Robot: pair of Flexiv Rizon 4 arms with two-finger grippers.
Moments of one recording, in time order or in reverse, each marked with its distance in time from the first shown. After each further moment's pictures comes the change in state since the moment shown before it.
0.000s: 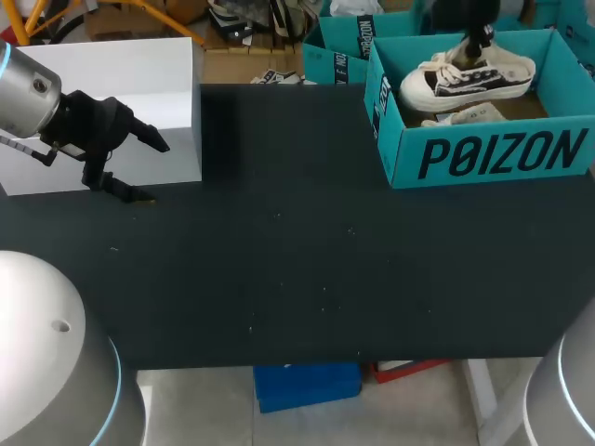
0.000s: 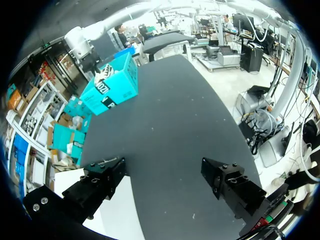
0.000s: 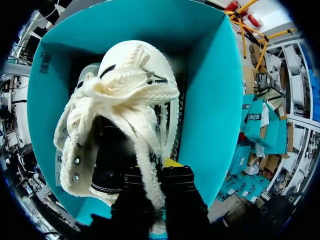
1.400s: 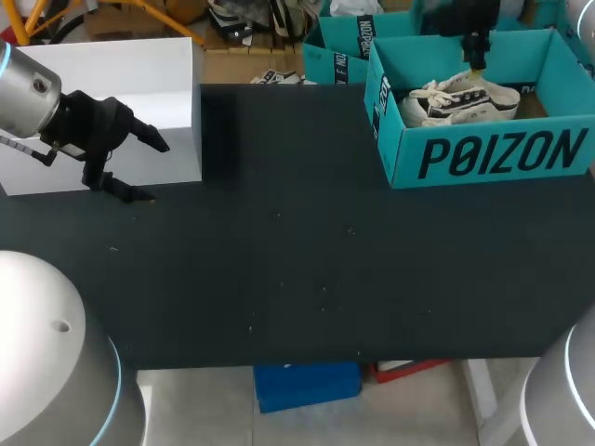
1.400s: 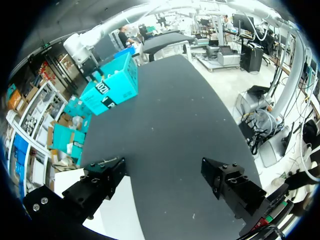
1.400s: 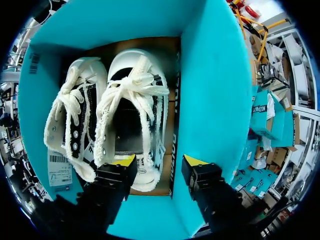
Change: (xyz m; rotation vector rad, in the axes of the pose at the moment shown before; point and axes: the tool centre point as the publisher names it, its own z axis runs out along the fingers) left arm 0.000 0.000 0.000 0.000 0.000 0.000; right arm -0.013 -0.017 0.020 0.025 0.045 0.057
